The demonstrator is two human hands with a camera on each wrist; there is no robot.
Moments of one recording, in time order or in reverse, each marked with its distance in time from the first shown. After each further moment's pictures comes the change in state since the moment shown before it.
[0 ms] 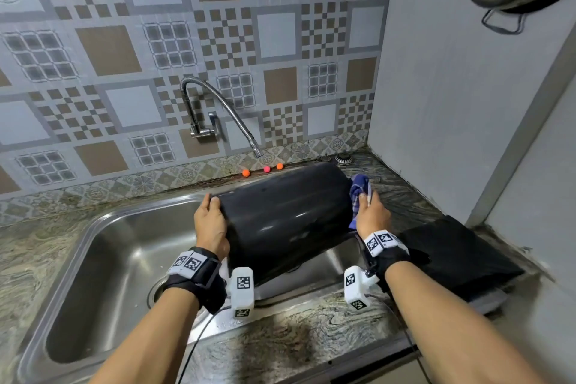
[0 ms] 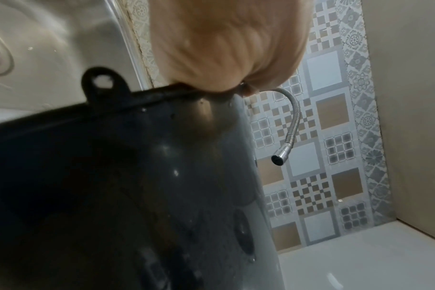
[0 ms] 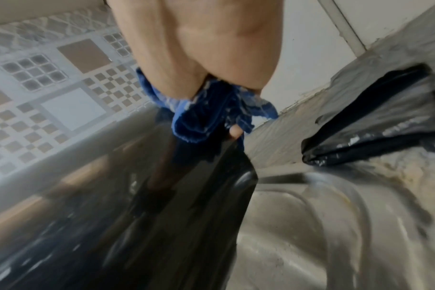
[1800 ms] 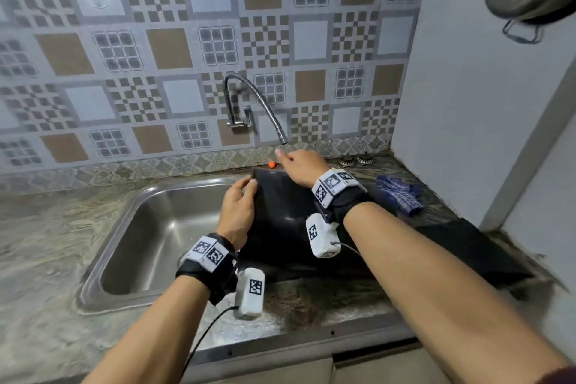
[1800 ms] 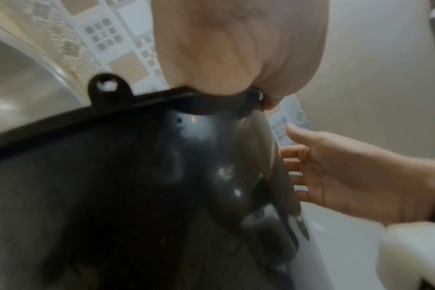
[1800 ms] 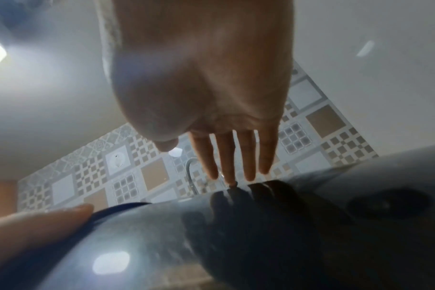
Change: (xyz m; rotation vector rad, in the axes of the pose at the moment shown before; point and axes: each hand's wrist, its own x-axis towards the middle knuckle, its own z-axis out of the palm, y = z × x) left_hand -0.108 0.032 -0.025 0.209 -0.246 0.312; right_hand -0.115 -0.179 -0.014 -0.395 -0.564 -0.652
